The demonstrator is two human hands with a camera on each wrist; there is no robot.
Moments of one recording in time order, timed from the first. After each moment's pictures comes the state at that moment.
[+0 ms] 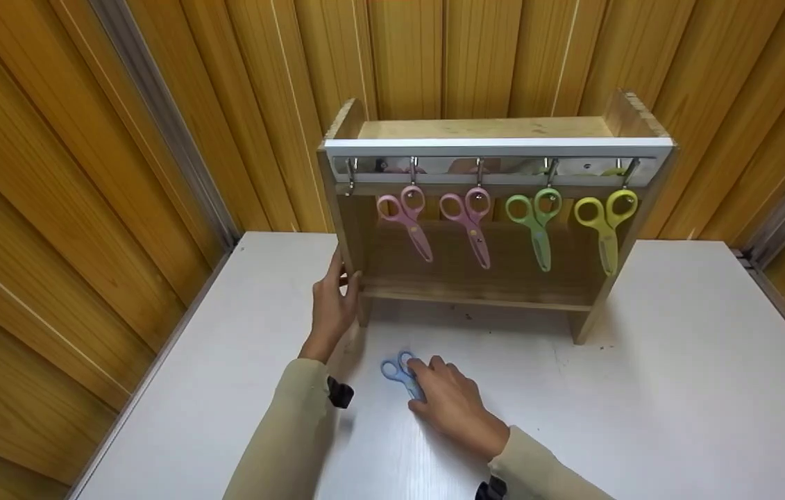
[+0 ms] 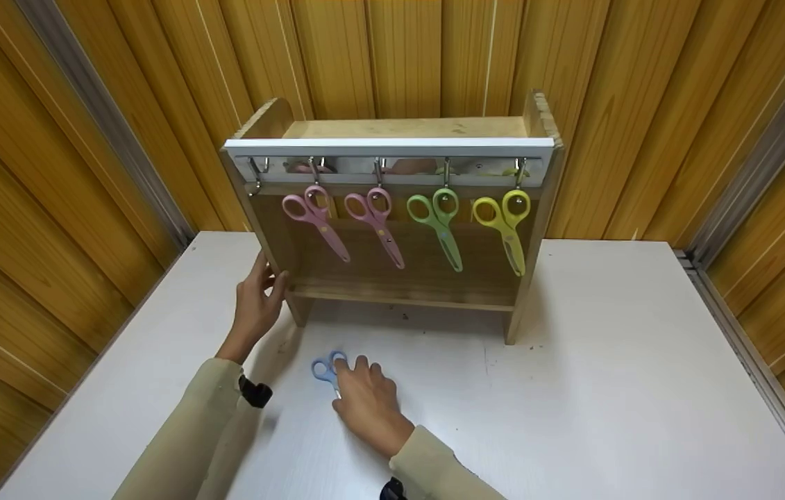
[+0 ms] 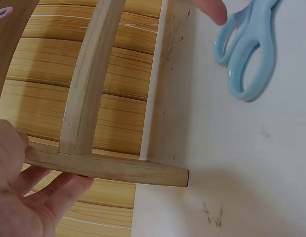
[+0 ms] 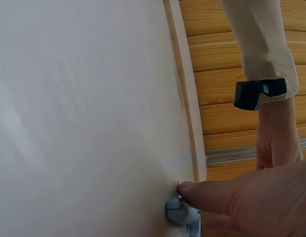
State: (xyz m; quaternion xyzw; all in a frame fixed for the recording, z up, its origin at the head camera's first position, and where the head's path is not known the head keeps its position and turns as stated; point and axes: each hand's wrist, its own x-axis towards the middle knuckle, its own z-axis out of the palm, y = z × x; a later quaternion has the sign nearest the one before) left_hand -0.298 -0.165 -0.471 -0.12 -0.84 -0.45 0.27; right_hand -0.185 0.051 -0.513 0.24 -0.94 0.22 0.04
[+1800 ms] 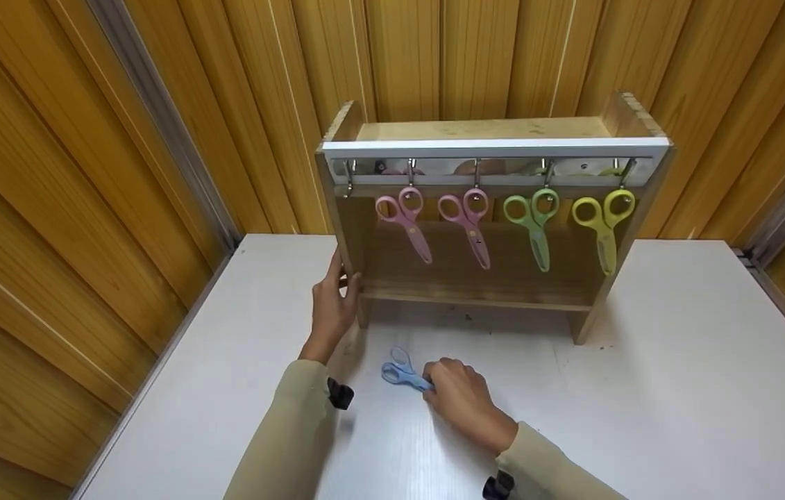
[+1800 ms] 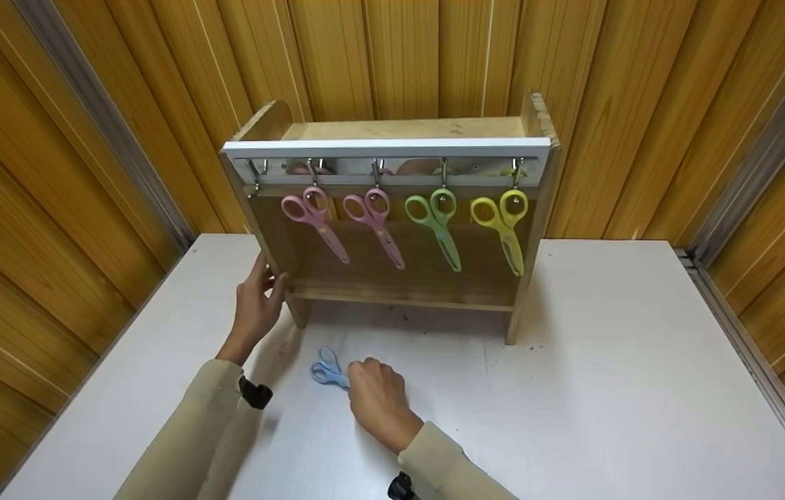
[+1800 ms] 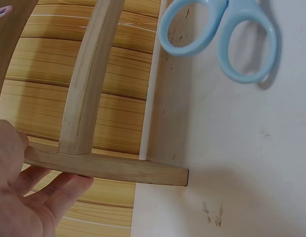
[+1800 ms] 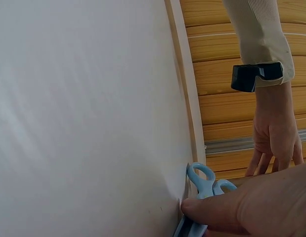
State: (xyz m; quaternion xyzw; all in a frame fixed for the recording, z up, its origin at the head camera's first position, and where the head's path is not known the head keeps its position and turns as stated) left_hand -0.299 -0.165 -0.472 -0.11 -0.85 -0.45 0.26; right_hand -0.193 0.062 -0.511 0.22 -0.94 0.26 0.07
